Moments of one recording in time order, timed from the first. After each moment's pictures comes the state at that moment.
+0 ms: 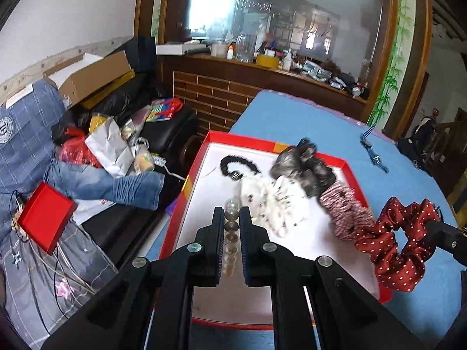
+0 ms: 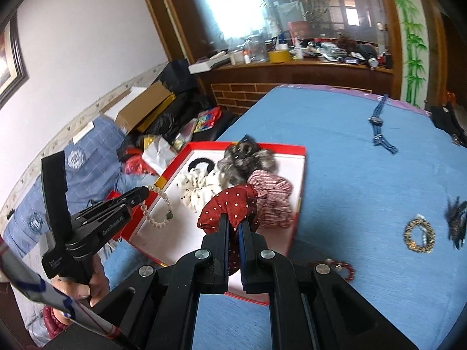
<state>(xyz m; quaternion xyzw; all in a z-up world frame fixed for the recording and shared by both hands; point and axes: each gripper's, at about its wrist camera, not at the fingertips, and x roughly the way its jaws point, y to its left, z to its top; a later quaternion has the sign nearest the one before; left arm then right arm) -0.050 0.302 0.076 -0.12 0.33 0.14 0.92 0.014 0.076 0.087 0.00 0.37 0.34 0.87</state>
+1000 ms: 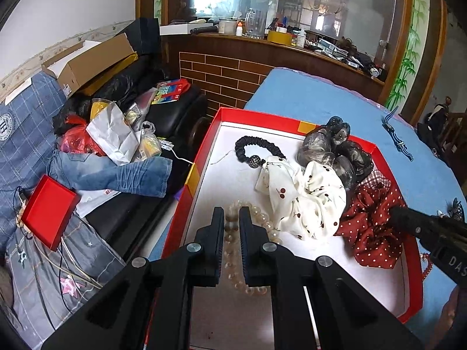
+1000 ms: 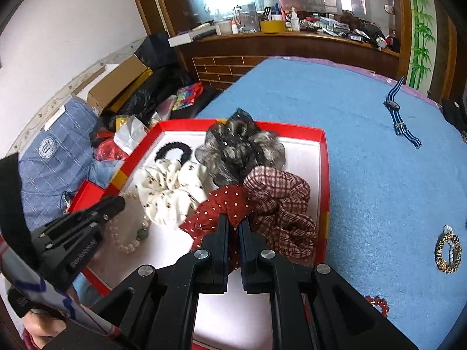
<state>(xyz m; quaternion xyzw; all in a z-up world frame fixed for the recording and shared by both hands) -0.013 0.316 0.044 -0.11 0.38 0.16 0.91 0.079 0.134 0.034 -0.03 0.42 0.29 0.86</state>
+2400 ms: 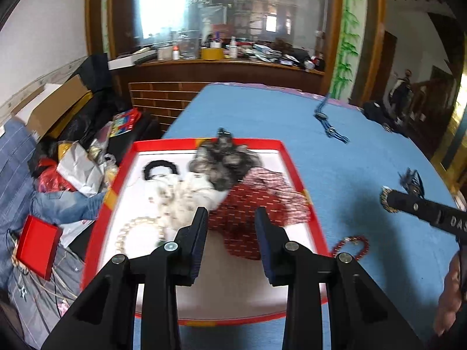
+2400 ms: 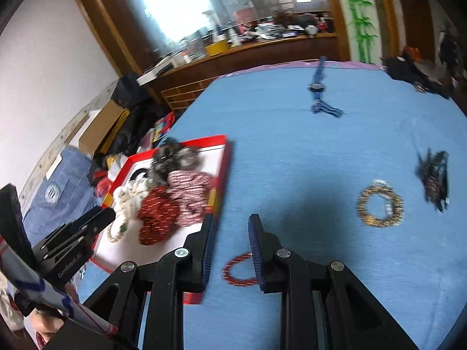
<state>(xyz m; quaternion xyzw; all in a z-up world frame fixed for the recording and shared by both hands) -0.022 0.192 0.093 -0.04 0.36 0.07 0.93 0.060 -0.030 0.066 0.09 0.41 0.24 0.88</state>
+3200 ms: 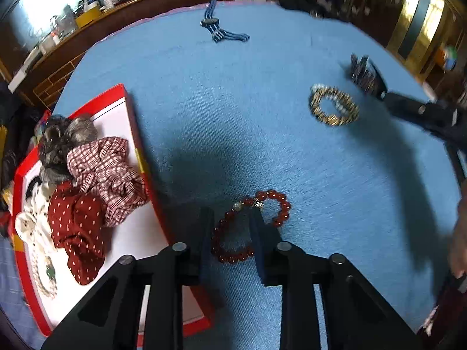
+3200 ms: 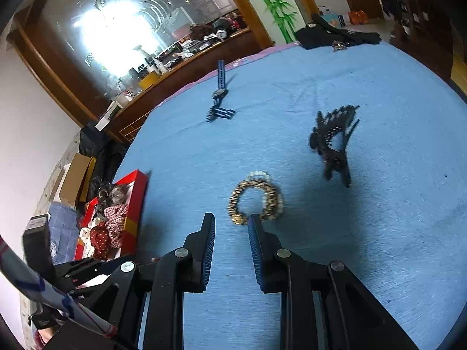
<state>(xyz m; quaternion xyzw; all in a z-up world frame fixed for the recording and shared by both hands) 0.059 0.046 0.031 0.09 0.54 -0.10 0.83 0.079 -0.177 0.035 0.21 0.42 0.16 0.87</state>
